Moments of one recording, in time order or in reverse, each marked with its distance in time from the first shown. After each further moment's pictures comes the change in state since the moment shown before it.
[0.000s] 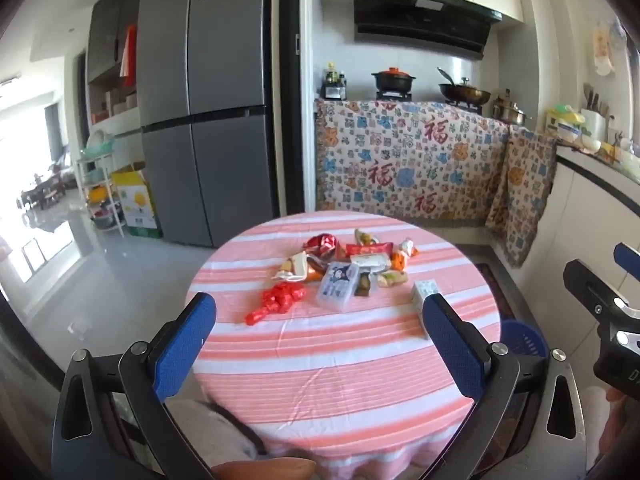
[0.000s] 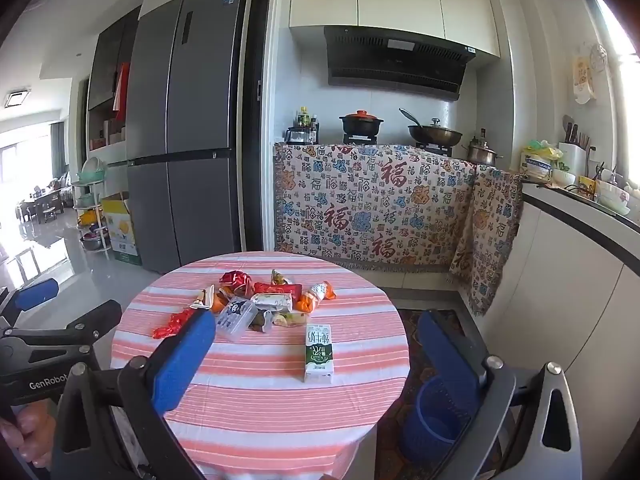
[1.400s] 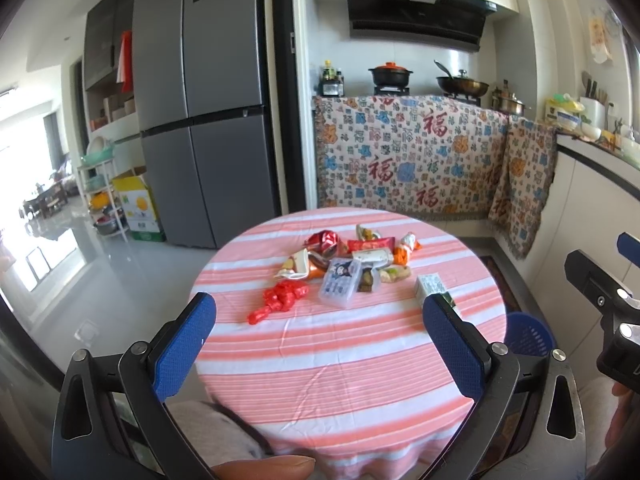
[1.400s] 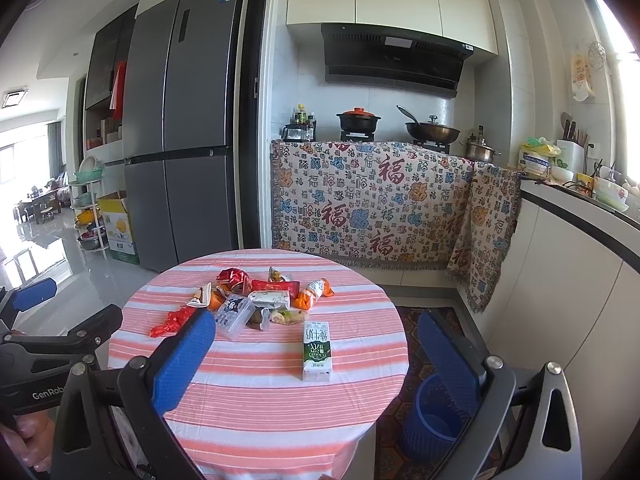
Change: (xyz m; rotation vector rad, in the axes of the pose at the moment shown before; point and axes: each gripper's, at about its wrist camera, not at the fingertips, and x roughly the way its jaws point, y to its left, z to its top) left arm 0.000 -0.008 -0.002 0.026 0.002 0.005; right arm 0.003 0.000 -0.002 0.013 0.008 -0.003
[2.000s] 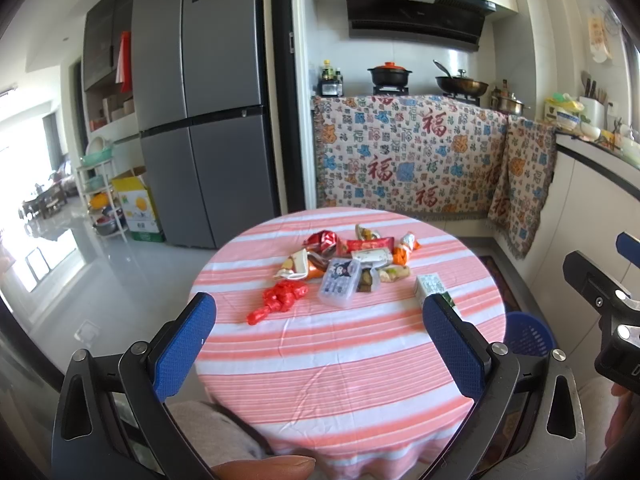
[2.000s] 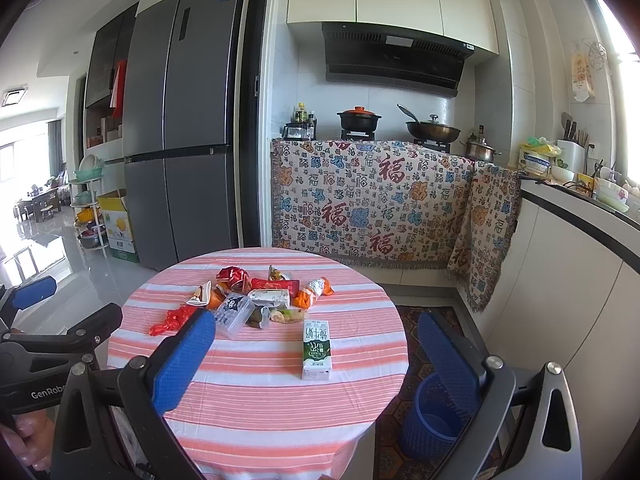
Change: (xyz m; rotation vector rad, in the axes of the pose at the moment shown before) left arm 0.000 -0.001 0.001 0.001 0.000 0.001; right arm 0.001 0.000 -0.001 -0.001 0.004 -0.001
